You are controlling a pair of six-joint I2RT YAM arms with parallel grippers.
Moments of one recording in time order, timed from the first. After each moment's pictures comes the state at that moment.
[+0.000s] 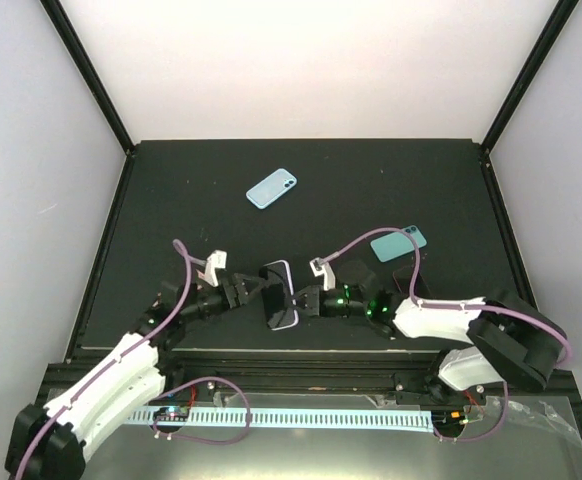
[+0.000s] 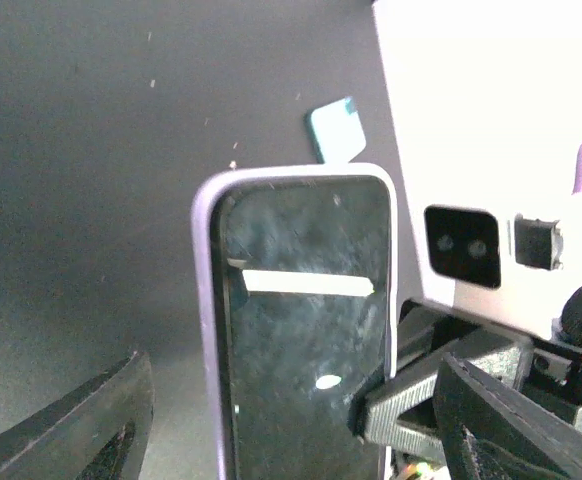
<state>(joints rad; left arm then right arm) -0.48 0.70 0.24 0.00 0.50 -0.96 0.92 1.40 0.44 0.52 -0.45 1.01</state>
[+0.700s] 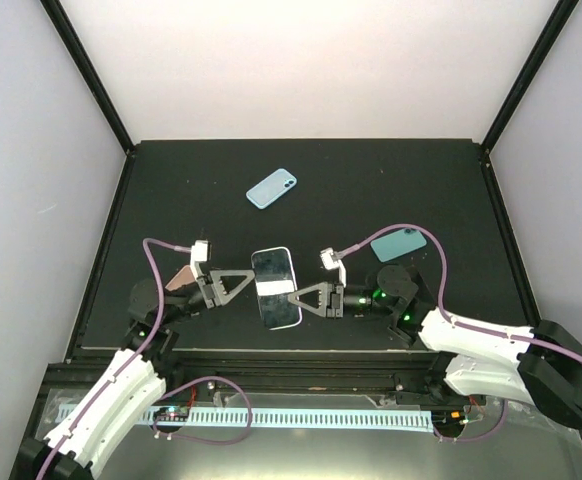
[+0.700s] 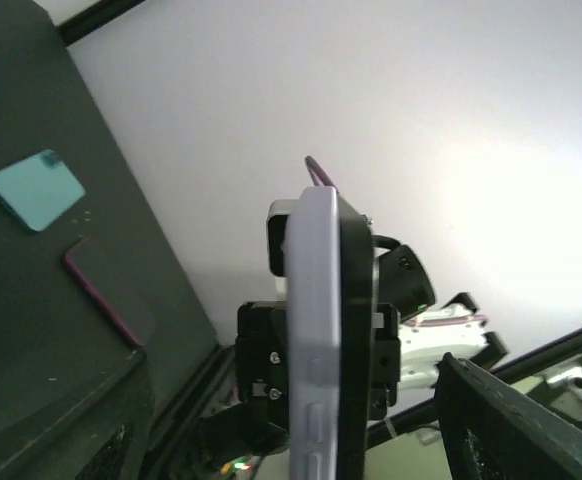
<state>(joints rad) -0.37 0.48 0.21 0.45 0.81 -1.23 0.92 1.11 0.38 0.79 -0.64 1.13</state>
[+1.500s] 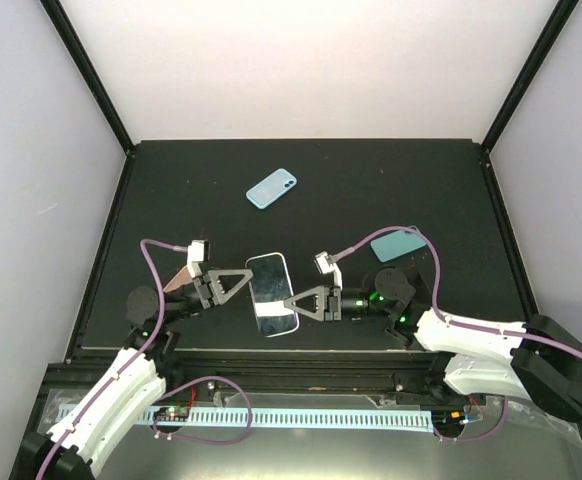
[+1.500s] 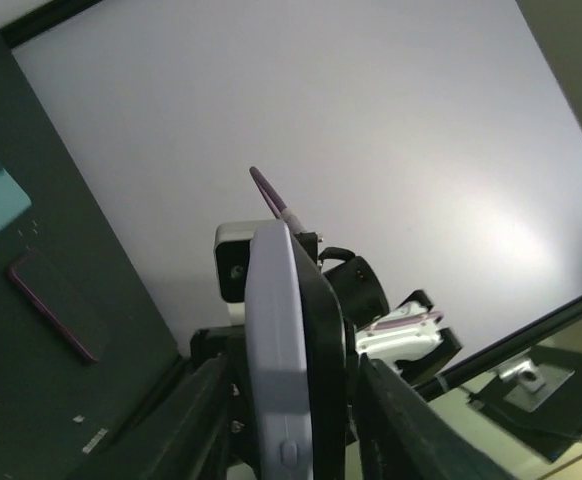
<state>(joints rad) -0.37 0.50 0.16 0.68 0.82 -1.37 0.95 1.14 0.38 0.87 -0.66 1.20</state>
